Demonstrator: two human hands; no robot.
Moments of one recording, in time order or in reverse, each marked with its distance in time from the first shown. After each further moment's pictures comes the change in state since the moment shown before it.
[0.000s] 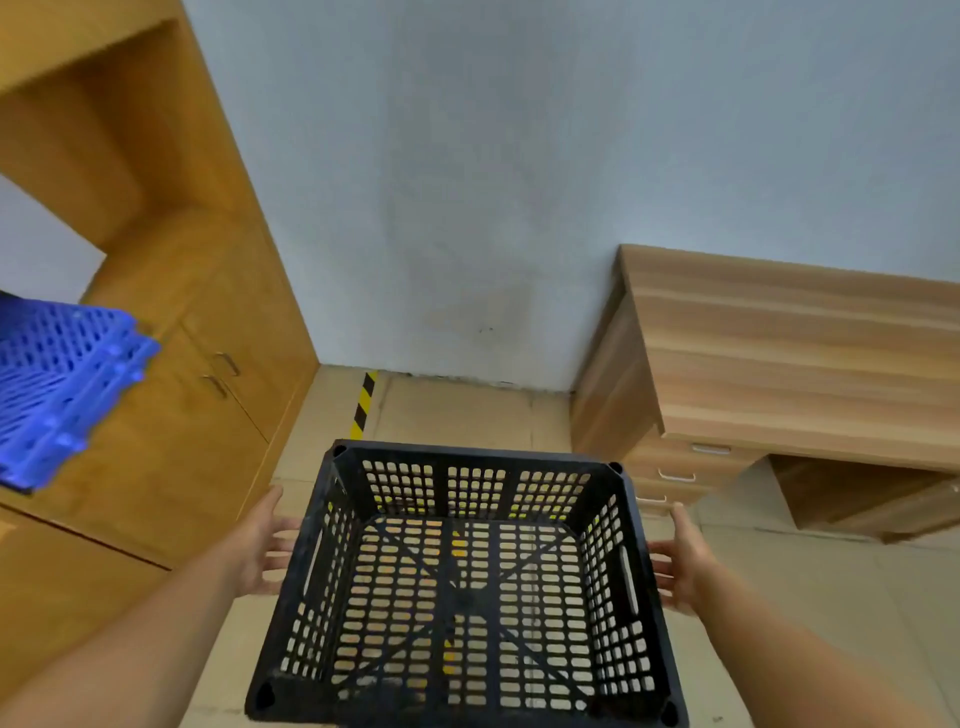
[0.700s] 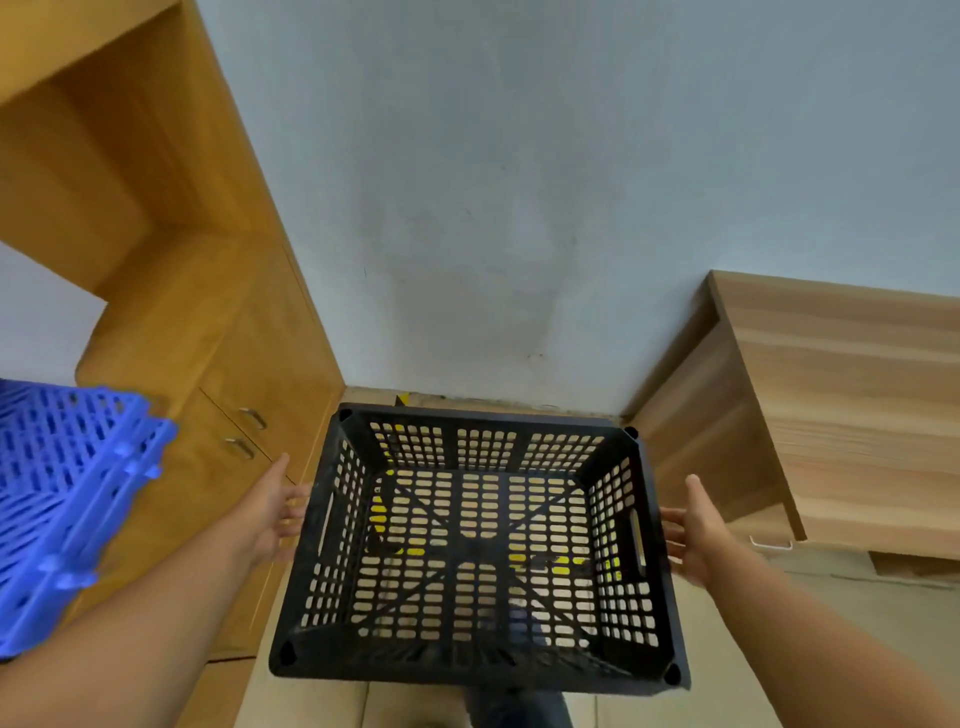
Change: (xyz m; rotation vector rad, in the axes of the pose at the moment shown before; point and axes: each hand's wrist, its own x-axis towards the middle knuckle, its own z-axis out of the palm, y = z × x) left_hand 0.138 0.215 -0.078 -0.026 0.064 0.019; right_hand 0.076 -0.180 0.190 0.103 0.015 -0.026
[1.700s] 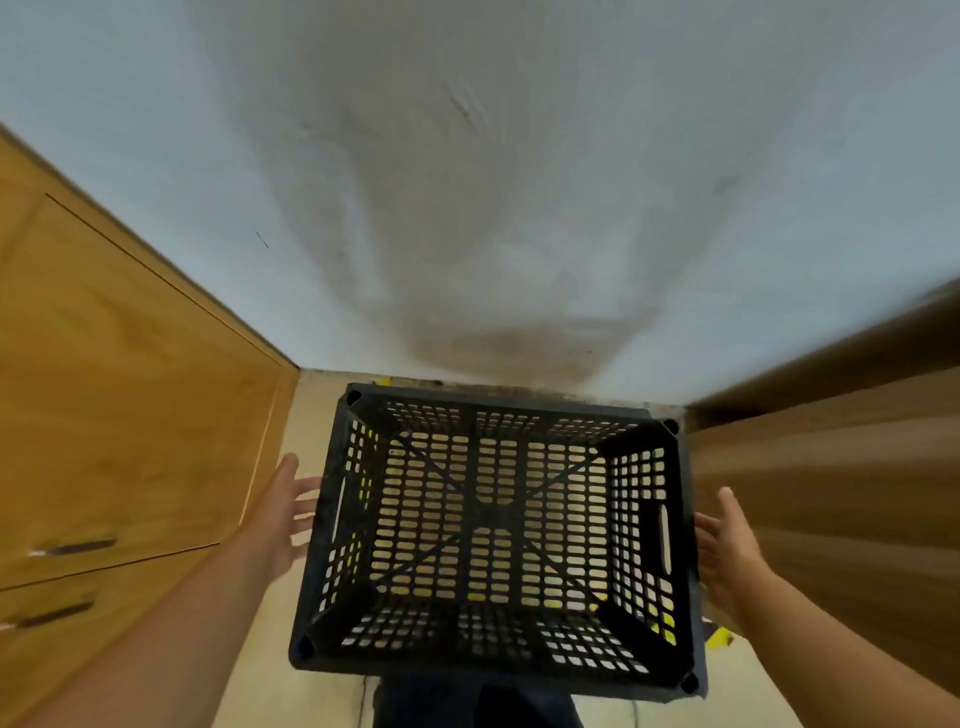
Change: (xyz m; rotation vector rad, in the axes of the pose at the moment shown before) left_hand 0.380 0.155 0.153 -0.009 0.001 -0.154; right_hand 0.364 -0.152 0.143 0.020 0.113 0.166
